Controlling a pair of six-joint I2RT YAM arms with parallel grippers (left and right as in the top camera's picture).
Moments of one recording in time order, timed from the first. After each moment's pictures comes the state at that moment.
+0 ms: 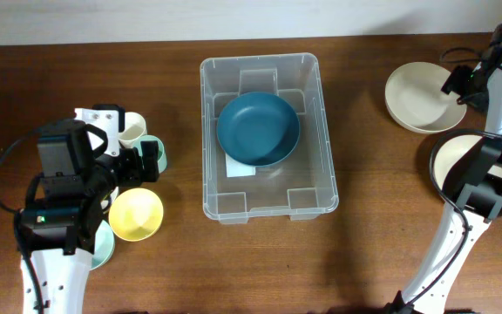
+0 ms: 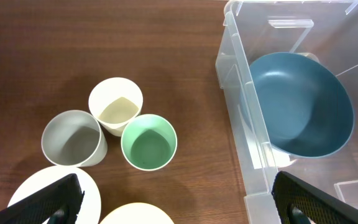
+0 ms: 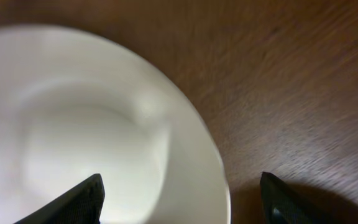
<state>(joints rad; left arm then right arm) 0.06 1.10 1.11 -0.74 0.16 0.02 -0.44 2.55 2.43 -1.12 0.03 0.20</state>
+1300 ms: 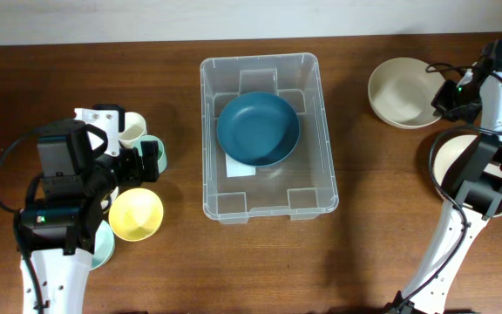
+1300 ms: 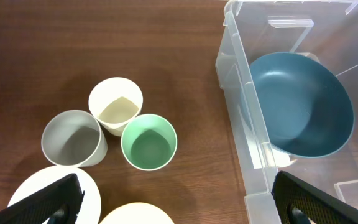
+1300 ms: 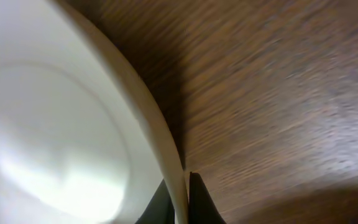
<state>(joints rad) 0.06 1.10 1.11 -0.74 0.16 0.02 -0.44 2.61 2.40 -1.18 -0.20 0.21</state>
